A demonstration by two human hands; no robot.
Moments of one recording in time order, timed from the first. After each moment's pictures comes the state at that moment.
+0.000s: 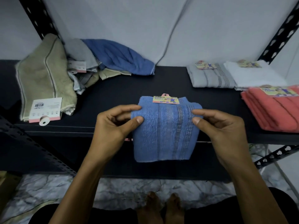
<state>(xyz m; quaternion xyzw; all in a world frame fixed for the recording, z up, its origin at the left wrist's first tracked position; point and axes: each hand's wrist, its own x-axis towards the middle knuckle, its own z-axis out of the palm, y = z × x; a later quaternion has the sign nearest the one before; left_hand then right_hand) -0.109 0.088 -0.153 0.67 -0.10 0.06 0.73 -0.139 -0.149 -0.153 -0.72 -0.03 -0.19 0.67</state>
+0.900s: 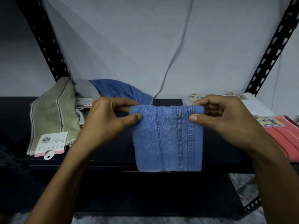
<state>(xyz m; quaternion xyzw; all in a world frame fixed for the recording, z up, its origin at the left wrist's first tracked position) -0.068 0.098 -0.051 0.86 -0.16 0.17 0.45 -0.105 -0.171 -0.041 -0.84 -0.12 -0.14 0.52</state>
